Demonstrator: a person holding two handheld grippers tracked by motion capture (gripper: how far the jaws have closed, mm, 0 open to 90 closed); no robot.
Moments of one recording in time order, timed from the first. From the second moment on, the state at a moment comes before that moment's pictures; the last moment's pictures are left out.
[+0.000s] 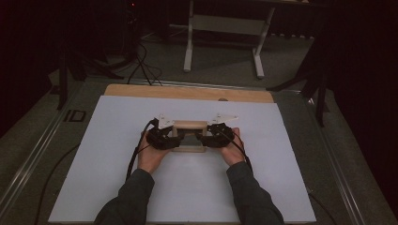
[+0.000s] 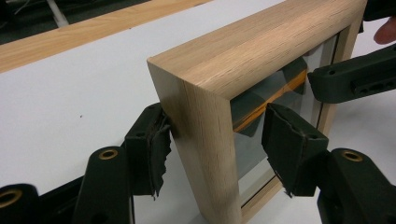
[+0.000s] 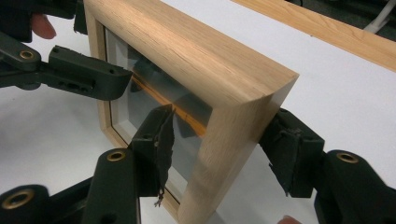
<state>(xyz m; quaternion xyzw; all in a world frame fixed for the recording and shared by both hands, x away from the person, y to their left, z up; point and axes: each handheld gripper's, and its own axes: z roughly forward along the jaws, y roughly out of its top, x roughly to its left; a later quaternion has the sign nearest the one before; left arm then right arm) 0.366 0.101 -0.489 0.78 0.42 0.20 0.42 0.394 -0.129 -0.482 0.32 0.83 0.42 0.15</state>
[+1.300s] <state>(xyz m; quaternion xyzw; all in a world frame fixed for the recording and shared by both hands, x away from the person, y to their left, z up) 0.355 0.129 -0.481 0.79 0.43 0.16 0.41 0.385 -0.138 -0.479 0.32 0.85 0.40 0.14</state>
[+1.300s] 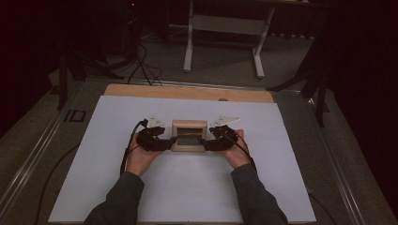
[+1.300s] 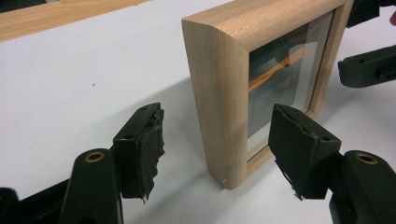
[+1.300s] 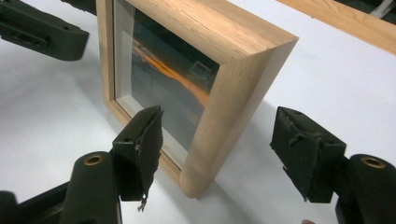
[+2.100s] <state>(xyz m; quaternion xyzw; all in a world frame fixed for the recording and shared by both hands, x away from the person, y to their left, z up) 0.317 0.157 -0.460 0.79 0.40 0.19 0.42 0.361 -0.164 -0.465 0.30 0.85 0.40 0.16</state>
